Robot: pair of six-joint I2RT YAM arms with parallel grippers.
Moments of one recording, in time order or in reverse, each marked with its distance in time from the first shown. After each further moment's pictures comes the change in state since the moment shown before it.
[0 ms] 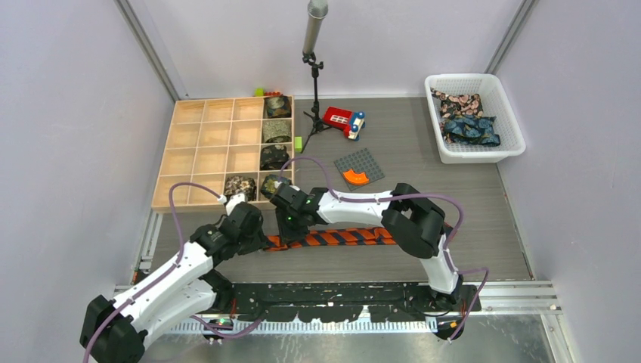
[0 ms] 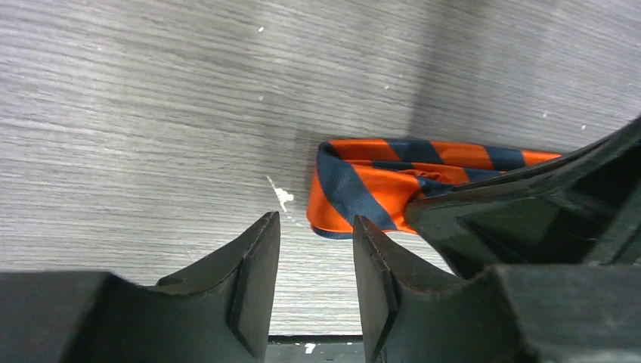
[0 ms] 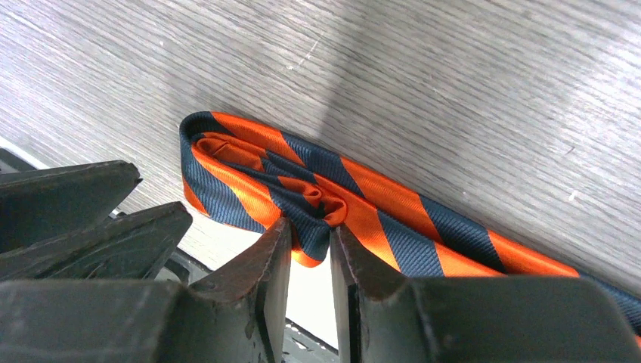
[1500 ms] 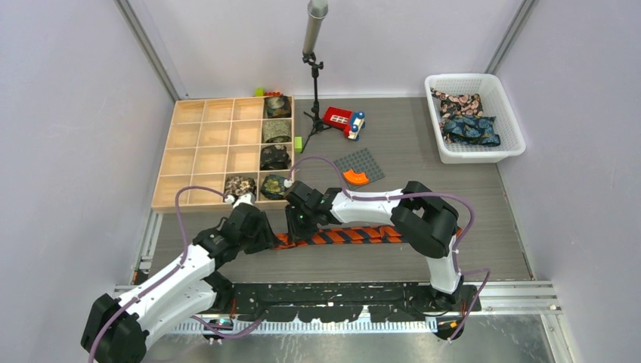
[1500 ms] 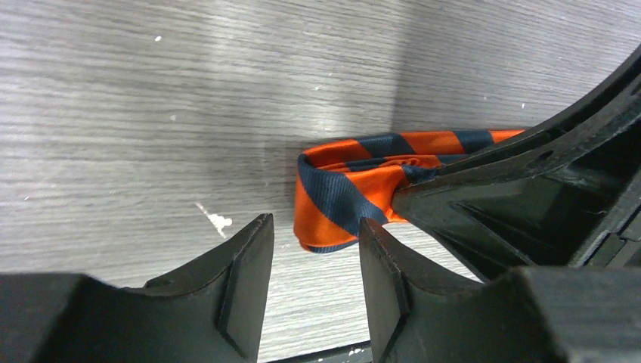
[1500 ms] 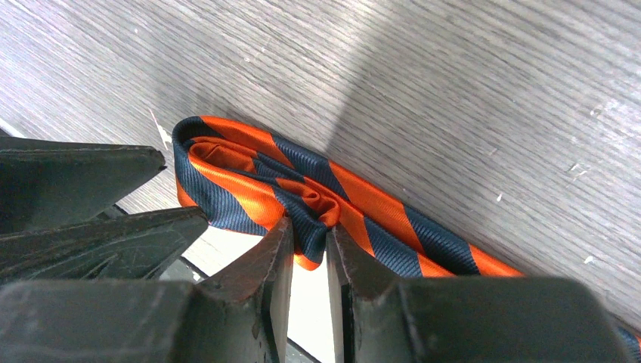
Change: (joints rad) left arm 0.021 -0.005 -0.093 0.183 0.139 0.040; right arm -0.060 -0.074 -0.159 0.129 -0.051 -0.081
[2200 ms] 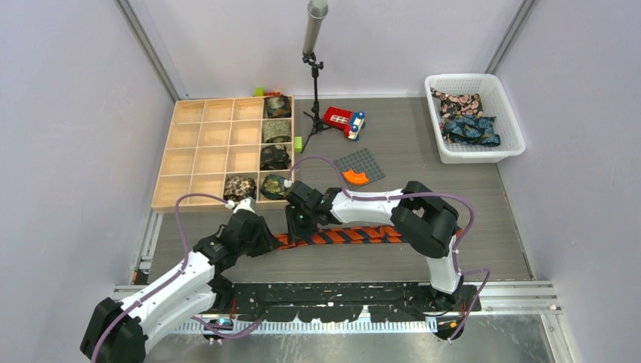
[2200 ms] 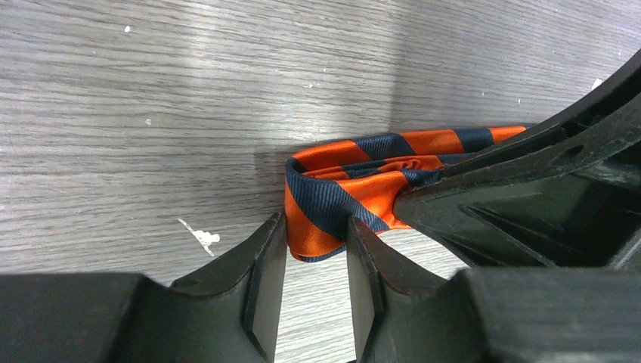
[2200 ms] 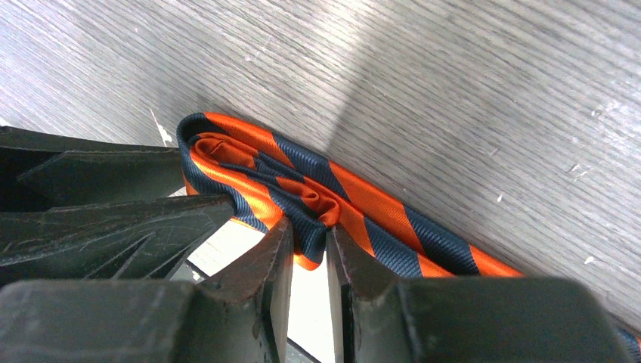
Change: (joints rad) left arm 0.006 -0.040 -0.111 0.143 0.046 -0.006; right arm 0.000 0.000 0.000 0.000 -0.002 -0.003
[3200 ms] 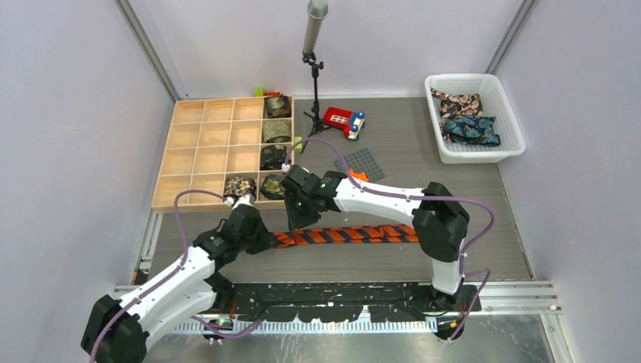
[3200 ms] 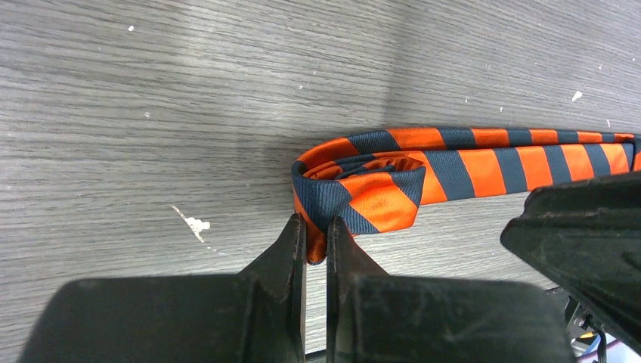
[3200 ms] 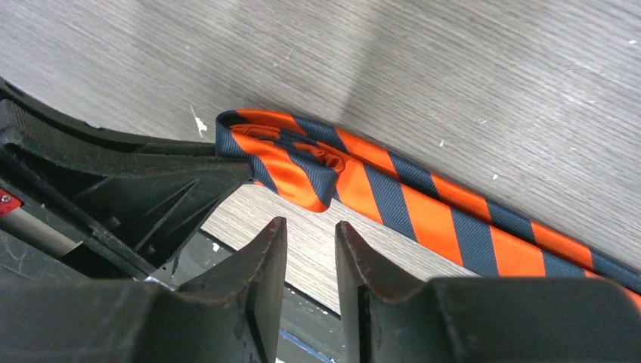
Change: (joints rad) left arm 0.005 0.026 0.068 -0.066 0.001 -0.043; right arm 0.007 -0.082 0.201 -0.311 0.113 -0.039
